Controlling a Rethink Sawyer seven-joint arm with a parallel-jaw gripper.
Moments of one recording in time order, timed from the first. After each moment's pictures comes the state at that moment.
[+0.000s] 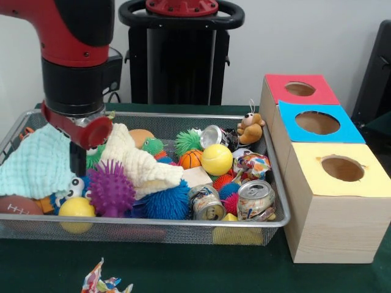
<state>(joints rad) -0.54 -0.52 0.13 1.33 -0.34 0.71 2.27</state>
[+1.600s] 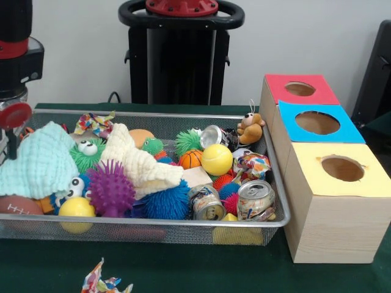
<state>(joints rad) -0.73 -0.53 0.13 1.36 -0.50 0.72 2.26</state>
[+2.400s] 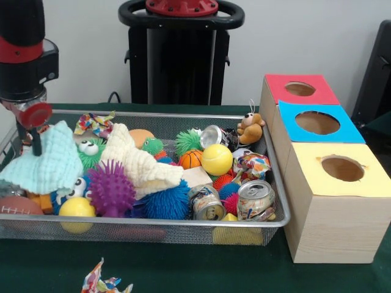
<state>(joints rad) -0.78 -0.53 0.18 1.46 -0.50 0.72 2.26</state>
